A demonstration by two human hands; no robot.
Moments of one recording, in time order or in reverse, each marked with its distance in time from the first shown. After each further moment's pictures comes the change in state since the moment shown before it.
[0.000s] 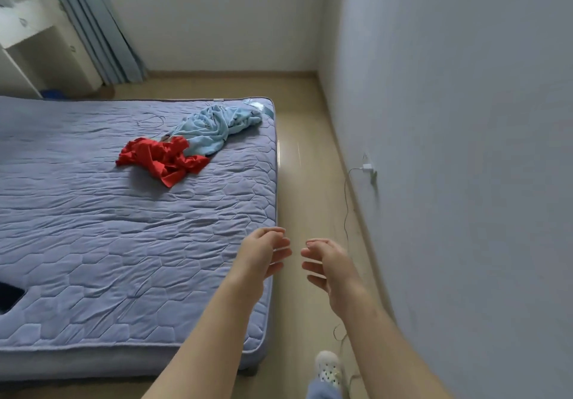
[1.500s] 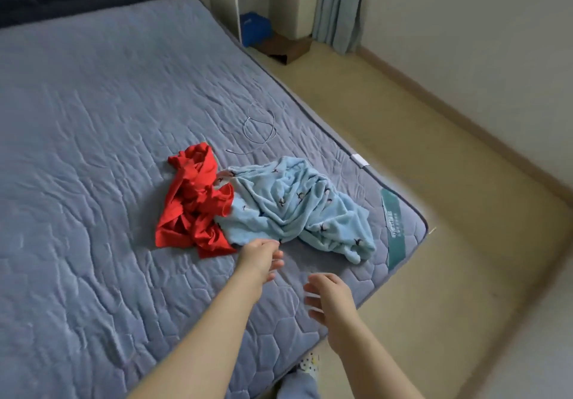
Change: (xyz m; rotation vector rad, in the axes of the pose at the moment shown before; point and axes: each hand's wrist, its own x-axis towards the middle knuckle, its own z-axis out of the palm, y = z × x) left_hand 0.752 0.365 -0.023 -0.550 0.825 -0.220; right_hand 0.787 -0.380 0.279 -0.732 -0.573 0.251
